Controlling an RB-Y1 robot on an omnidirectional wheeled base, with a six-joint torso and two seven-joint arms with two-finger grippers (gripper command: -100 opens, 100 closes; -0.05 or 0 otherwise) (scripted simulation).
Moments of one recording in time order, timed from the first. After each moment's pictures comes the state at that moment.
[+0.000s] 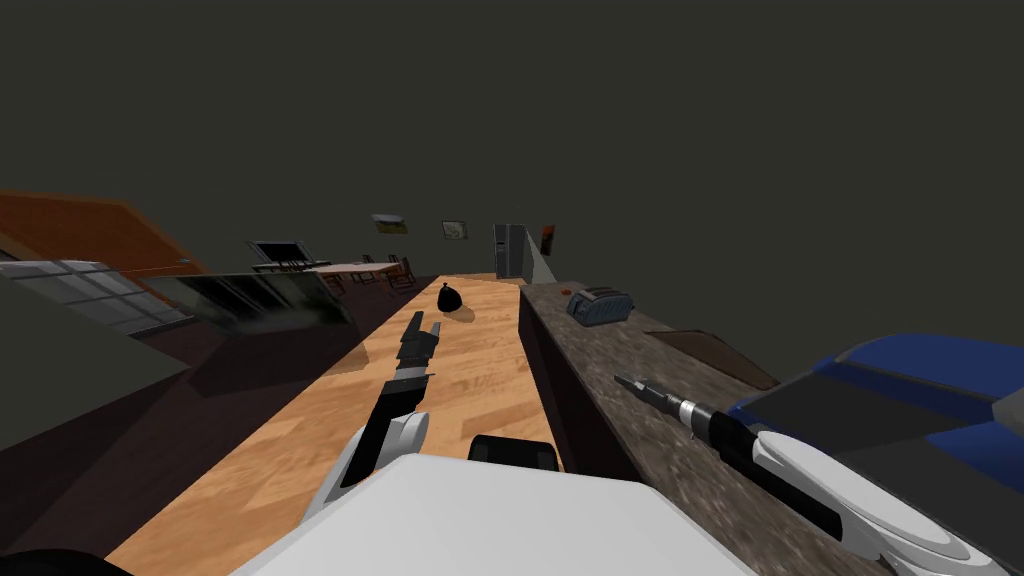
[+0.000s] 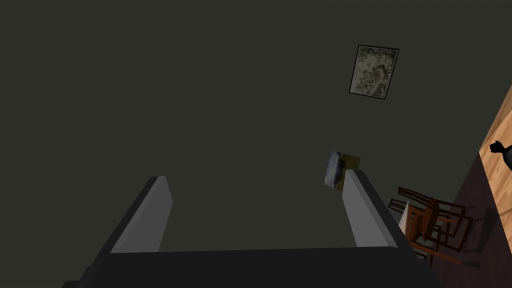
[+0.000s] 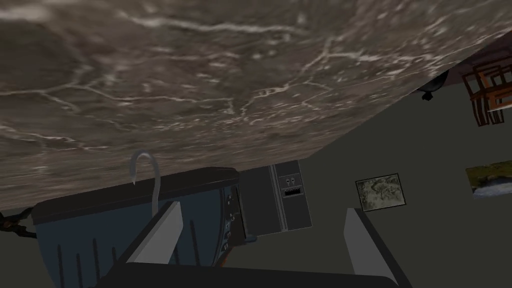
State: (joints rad) left arm 0.53 -0.02 0.06 -2.21 -0.03 -0.36 0.14; right arm 0.39 -0.95 -0.09 -1.46 0.92 -0.60 -0.36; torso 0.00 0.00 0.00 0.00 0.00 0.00
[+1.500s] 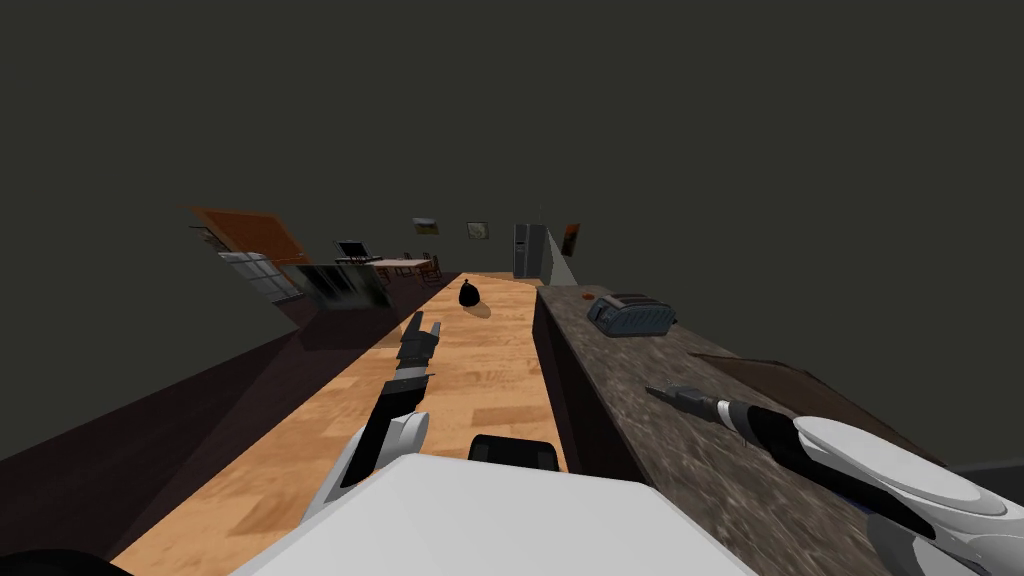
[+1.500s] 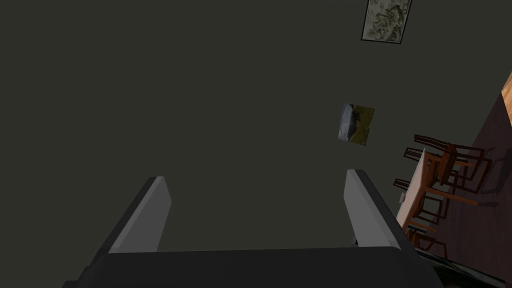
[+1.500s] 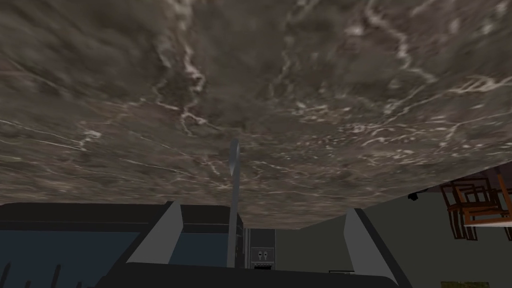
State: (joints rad) left arm 0.53 -0.02 0.06 -2.21 -0.03 -0.36 0.14; right arm 0.29 -1.18 0.00 -1.20 1.03 -0.68 -0.42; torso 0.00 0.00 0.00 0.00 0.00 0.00
